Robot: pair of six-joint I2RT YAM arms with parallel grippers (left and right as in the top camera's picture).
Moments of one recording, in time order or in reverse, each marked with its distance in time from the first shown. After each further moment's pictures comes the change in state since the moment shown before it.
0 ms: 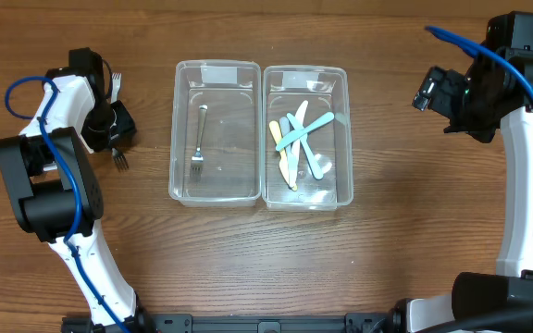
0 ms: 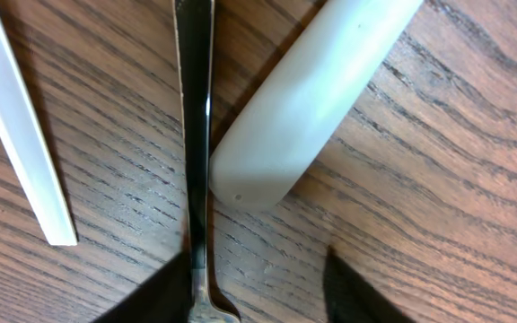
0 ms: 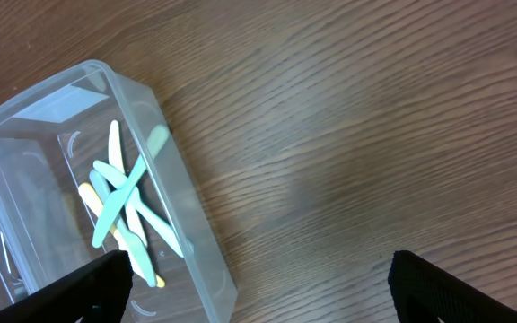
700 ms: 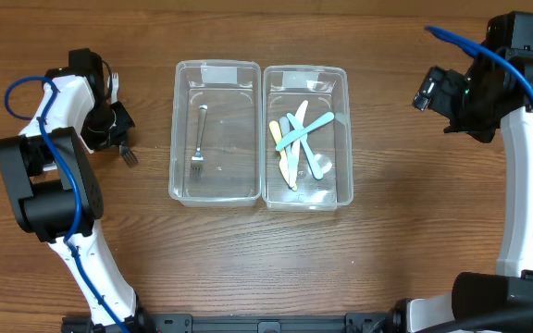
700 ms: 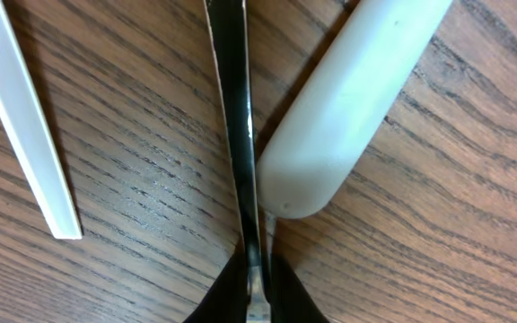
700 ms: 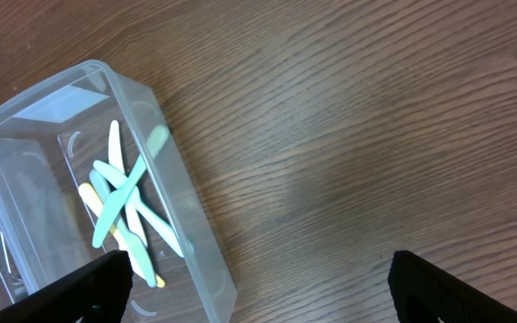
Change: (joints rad) left arm 0.000 0.000 0.000 -0.013 -0.002 0.001; right arm 0.000 0.000 0.000 0.001 0.000 0.000
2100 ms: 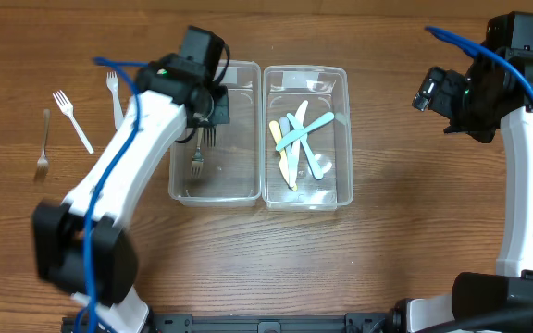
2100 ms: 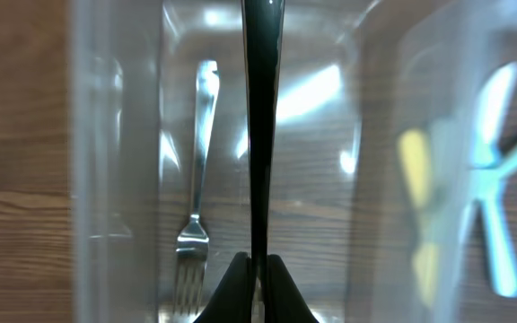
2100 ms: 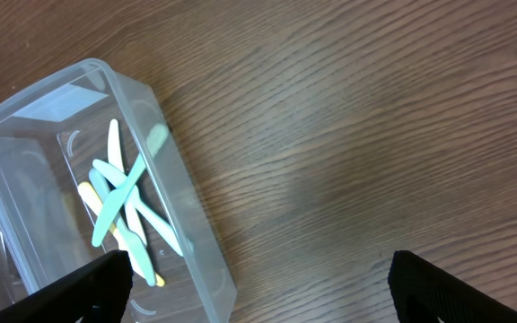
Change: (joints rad) left arm -0.533 -0.361 -0.020 -0.007 -0.031 0.004; right arm 0.000 0.000 0.000 -0.003 0.000 0.000
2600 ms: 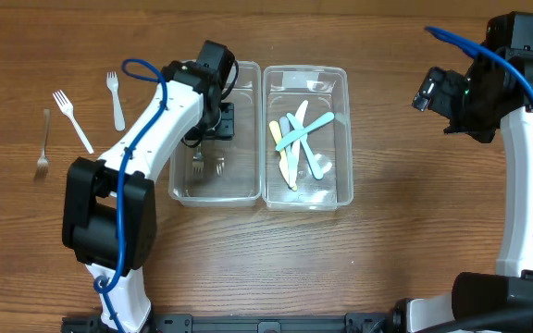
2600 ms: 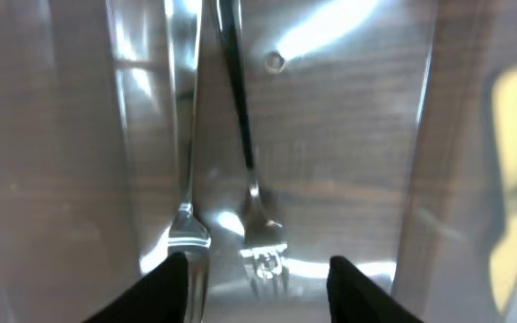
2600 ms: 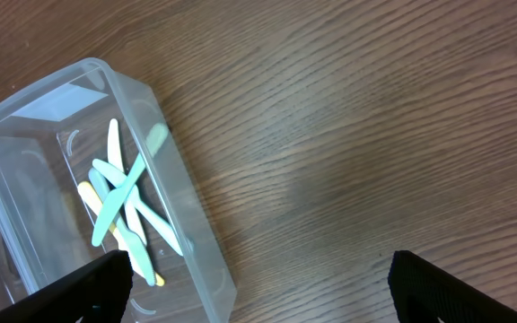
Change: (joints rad) left arm 0.000 0.165 0.057 -0.084 0.029 0.051; right arm 0.000 0.000 0.000 -0.001 0.000 0.000
